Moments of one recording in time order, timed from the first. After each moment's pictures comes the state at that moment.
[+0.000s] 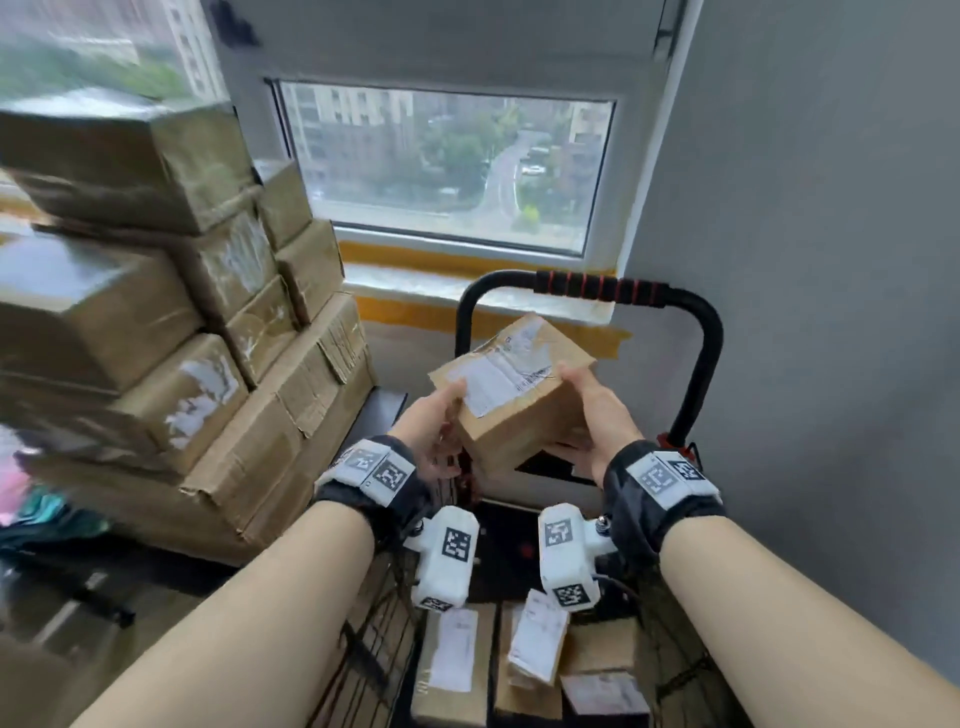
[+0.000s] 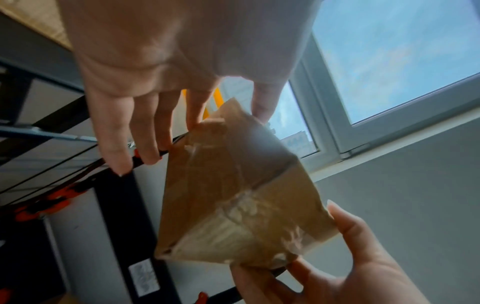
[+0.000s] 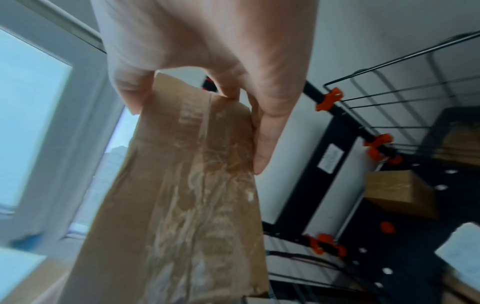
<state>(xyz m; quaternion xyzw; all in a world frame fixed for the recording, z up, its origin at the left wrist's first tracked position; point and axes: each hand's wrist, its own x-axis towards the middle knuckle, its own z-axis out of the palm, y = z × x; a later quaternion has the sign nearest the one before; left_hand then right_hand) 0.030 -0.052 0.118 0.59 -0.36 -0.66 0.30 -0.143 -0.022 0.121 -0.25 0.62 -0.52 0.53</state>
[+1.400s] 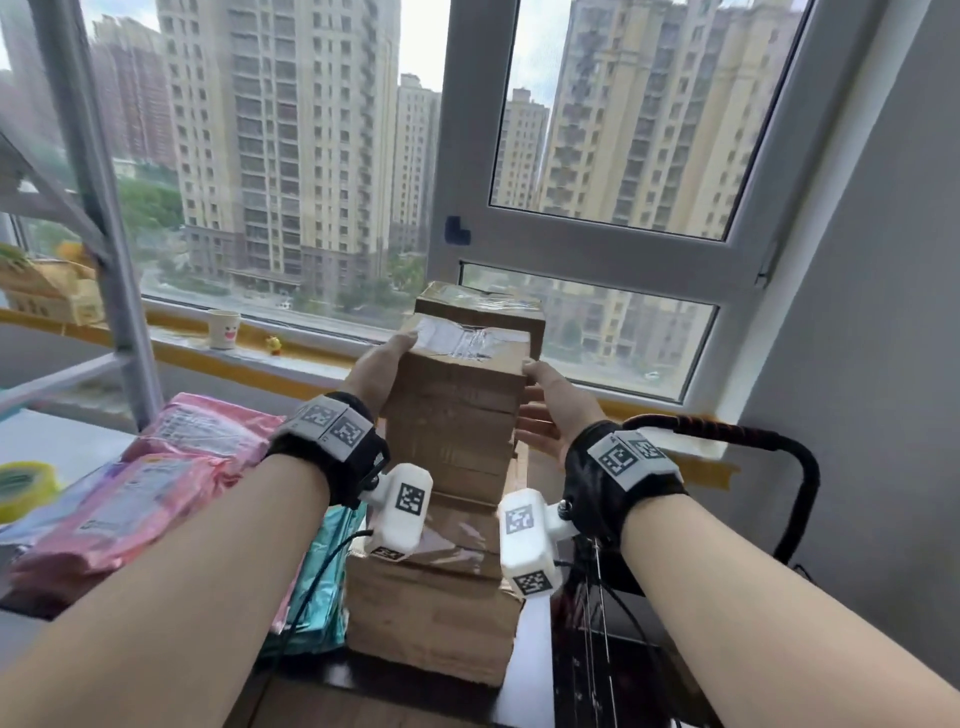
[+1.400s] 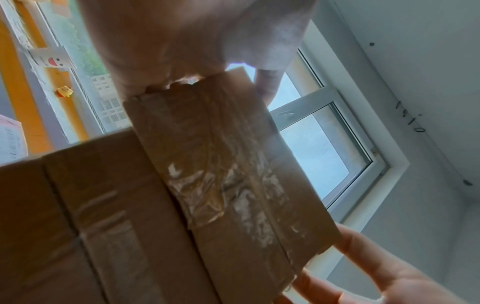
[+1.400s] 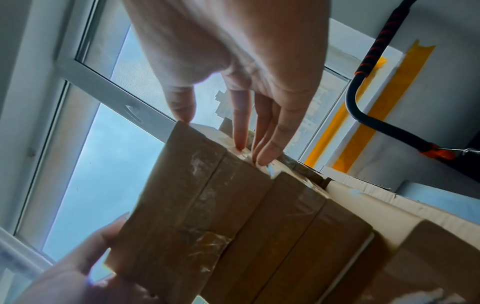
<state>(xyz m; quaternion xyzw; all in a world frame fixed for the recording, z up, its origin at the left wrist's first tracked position) 0.443 -0.112 0.277 0.48 -0.48 -0.53 0.51 0.264 -0.055 0.284 -0.35 0.64 -0.53 0.43</state>
